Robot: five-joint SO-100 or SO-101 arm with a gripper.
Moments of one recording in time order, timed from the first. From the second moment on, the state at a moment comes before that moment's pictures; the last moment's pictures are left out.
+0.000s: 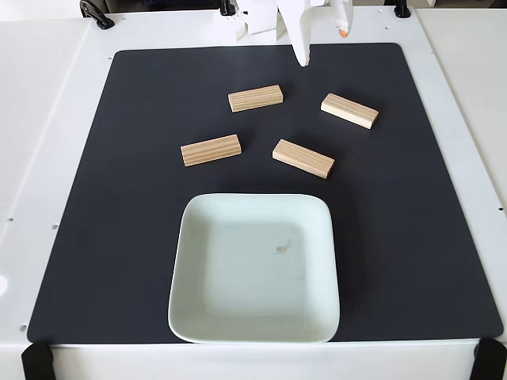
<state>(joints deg) -29.2 104.8 101.1 83.4 -109.0</state>
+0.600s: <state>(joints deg) -36.5 90.1 101.1 75.2 -102.0</state>
